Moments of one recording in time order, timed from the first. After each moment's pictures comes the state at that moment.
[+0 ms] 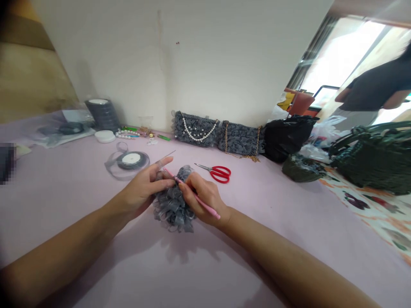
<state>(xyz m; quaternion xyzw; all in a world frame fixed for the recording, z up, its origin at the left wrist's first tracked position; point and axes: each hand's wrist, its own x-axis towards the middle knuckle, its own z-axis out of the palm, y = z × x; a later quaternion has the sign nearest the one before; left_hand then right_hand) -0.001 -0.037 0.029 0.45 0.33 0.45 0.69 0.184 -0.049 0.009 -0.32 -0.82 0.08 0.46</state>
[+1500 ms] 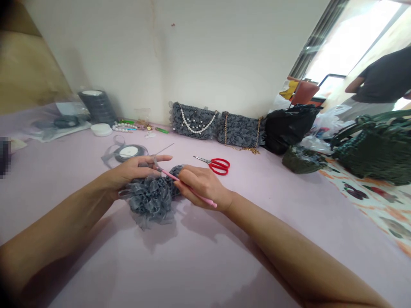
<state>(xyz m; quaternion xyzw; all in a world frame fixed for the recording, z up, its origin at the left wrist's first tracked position) -0.033 -0.015 0.033 0.50 0.39 0.32 0.70 0.197 -0.033 0.016 -0.20 -0.91 0.00 0.36</state>
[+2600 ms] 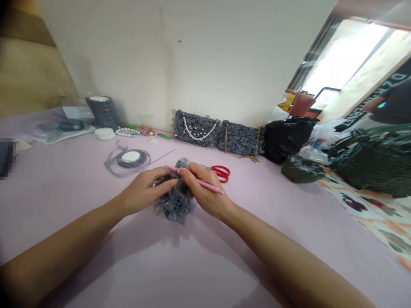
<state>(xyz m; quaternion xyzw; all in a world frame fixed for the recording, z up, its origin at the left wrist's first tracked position) -0.010 -0.032 0.027 0.73 0.41 0.35 0.42 0.179 -0.049 0.041 -0.46 -0.71 0.33 0.40</state>
